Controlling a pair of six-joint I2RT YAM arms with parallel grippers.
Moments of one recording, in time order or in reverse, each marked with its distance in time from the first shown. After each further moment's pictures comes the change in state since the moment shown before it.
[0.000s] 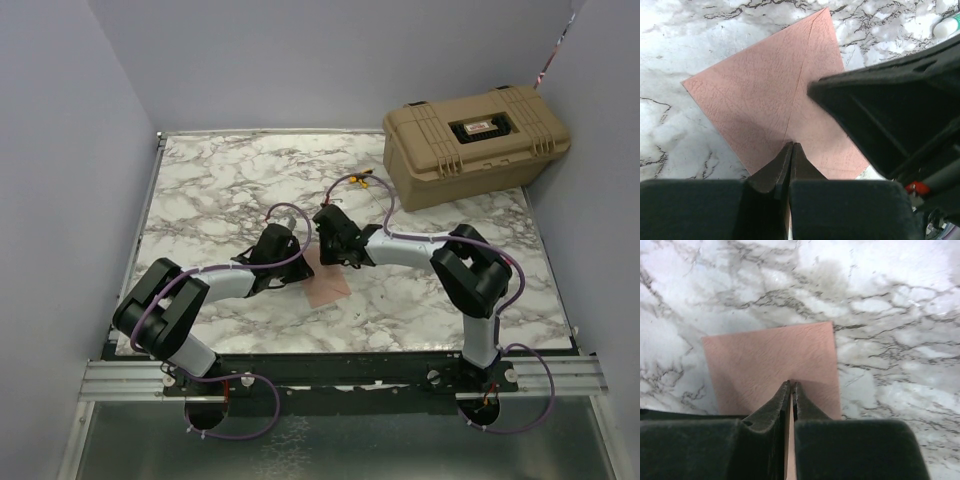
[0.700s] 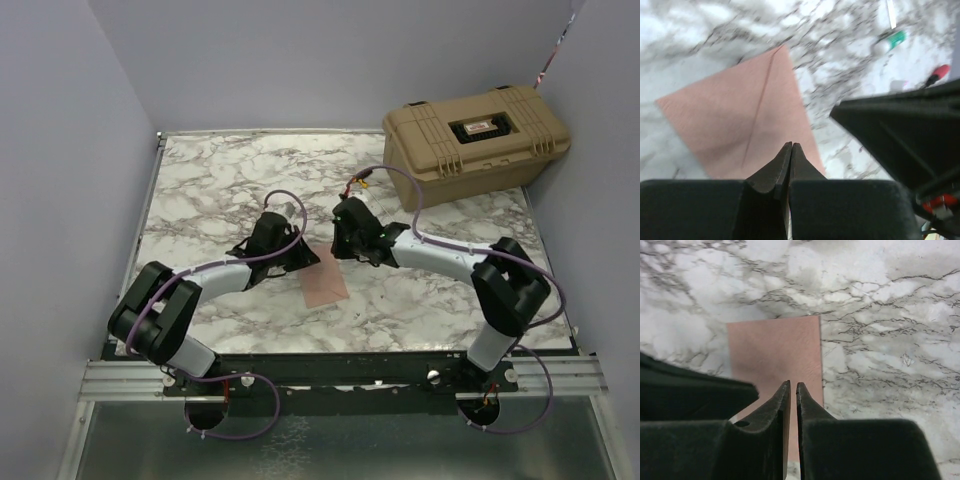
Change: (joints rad) left arm 0.039 -0.037 0.041 0.021 0.117 -0.050; right arm -0.034 -0.176 -0.080 -0.045 0.032 0.016
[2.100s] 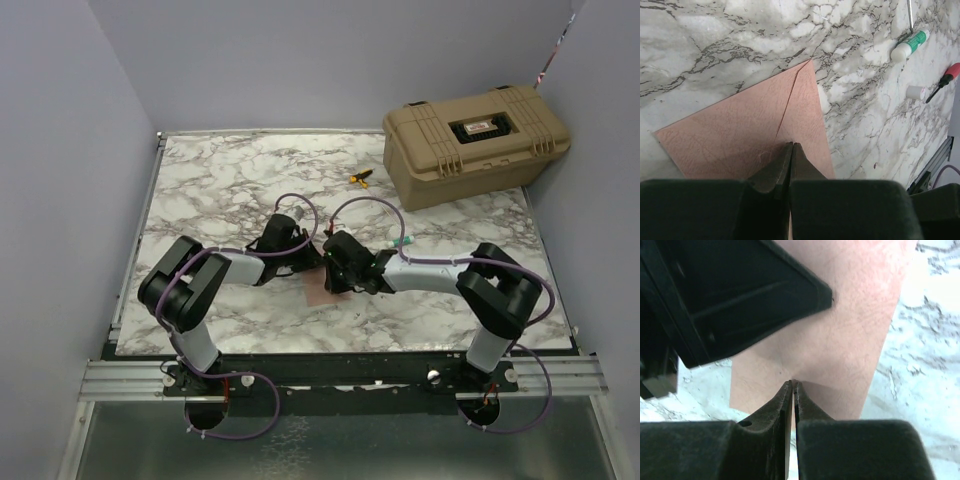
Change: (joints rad) left arm 0.002 0.229 0.045 0.198 0.032 -0.003; right arm 0.129 -0.011 -0.188 0.143 -0.110 -0.026
